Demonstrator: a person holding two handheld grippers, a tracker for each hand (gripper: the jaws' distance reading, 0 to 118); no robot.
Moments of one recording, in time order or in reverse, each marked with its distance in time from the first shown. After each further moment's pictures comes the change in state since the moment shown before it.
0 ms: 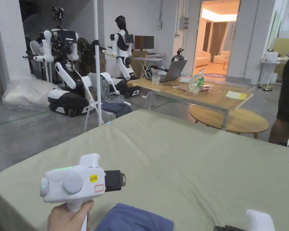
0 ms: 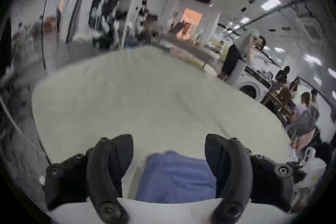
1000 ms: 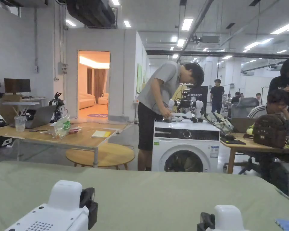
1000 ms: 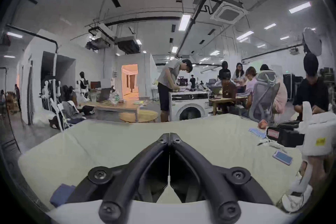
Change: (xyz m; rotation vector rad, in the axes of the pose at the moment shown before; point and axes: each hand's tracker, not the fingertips) left arm 0.368 -0.094 0.132 0.439 -0.348 -0.418; right arm 0.122 -0.023 0.288 0.494 -0.678 0.040
